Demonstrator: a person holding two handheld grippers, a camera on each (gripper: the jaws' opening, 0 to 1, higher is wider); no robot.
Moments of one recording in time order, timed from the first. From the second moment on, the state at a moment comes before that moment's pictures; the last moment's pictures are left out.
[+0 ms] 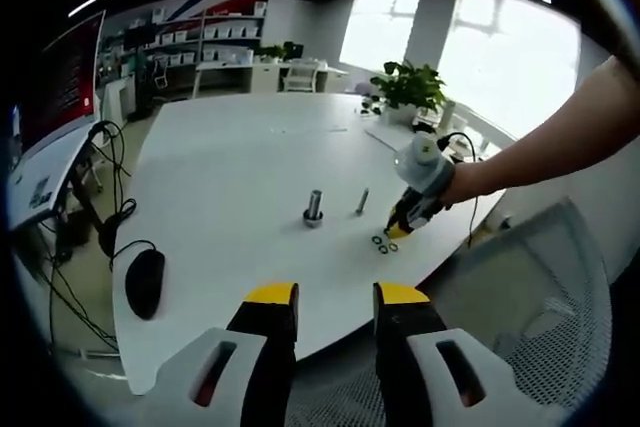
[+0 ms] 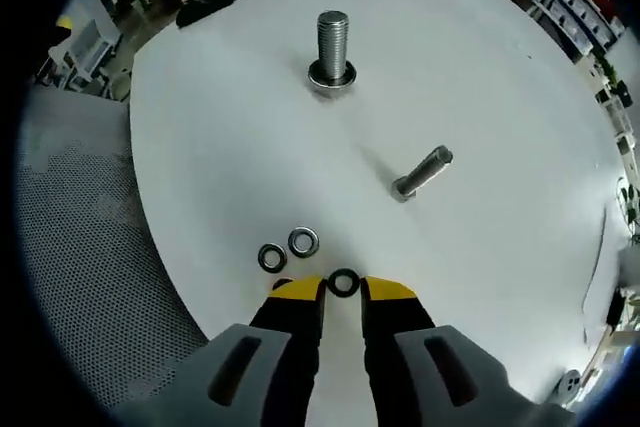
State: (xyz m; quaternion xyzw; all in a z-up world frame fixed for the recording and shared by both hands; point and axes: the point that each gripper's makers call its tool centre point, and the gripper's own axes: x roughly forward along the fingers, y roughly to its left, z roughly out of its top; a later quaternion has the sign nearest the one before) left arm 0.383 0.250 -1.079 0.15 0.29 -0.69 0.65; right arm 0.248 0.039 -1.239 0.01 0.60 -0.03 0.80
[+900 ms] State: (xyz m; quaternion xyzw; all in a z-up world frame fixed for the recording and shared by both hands) left arm 0.384 0.250 -1.080 0.15 0.29 -0.69 0.65; right arm 0.256 0.038 -1.231 -0.01 0.63 -0.04 0.78
